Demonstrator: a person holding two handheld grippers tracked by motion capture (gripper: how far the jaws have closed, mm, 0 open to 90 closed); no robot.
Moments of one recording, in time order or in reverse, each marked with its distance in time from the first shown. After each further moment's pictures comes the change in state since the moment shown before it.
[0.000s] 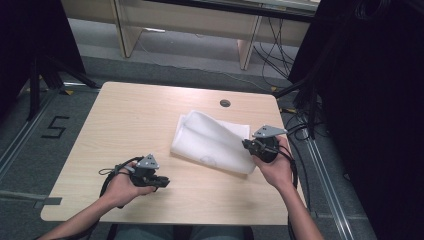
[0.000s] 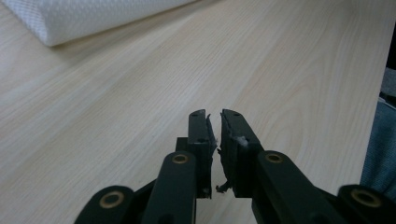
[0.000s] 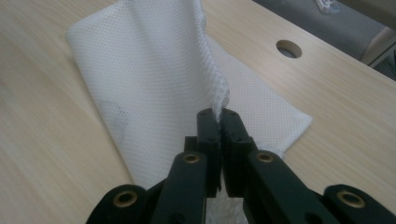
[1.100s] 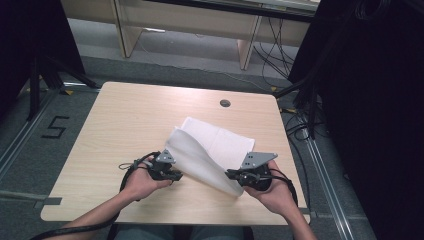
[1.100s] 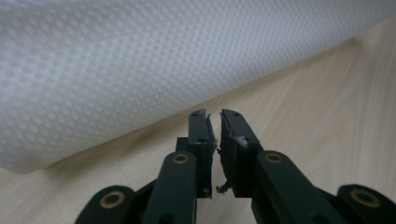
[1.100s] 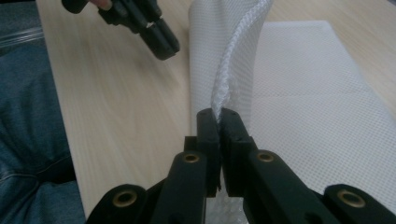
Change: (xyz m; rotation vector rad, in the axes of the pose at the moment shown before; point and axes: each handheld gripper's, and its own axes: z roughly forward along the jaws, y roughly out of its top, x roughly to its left) left arm -0.001 0.026 0.035 0.003 0.050 0.018; right arm 0.062 -0.024 -0.021 0.009 0.332 -0.191
